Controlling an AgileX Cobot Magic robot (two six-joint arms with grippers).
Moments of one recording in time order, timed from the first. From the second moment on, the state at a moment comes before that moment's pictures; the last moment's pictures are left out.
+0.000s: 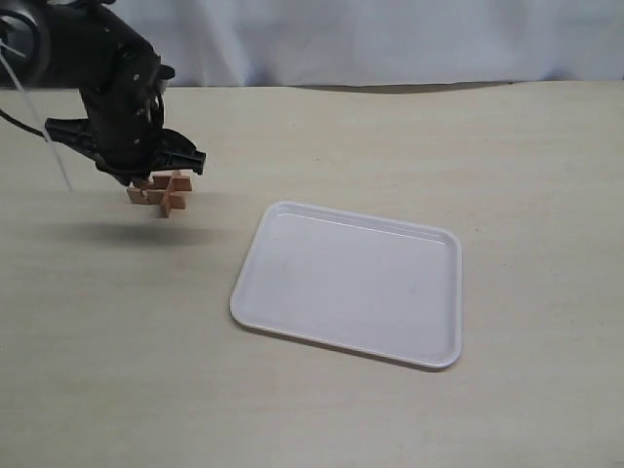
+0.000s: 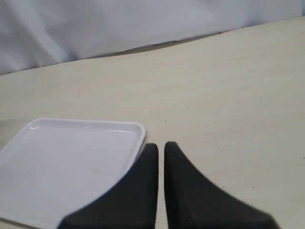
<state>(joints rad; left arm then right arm) -0.38 2.05 -1.42 0.41 0.85 -0.55 -0.21 0.00 0.00 0.02 0.37 0.17</state>
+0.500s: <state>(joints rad) -0.62 2.00 -1.42 -0.42 0.73 0.31 -0.21 0.00 0.00 0.02 0.37 0.17</state>
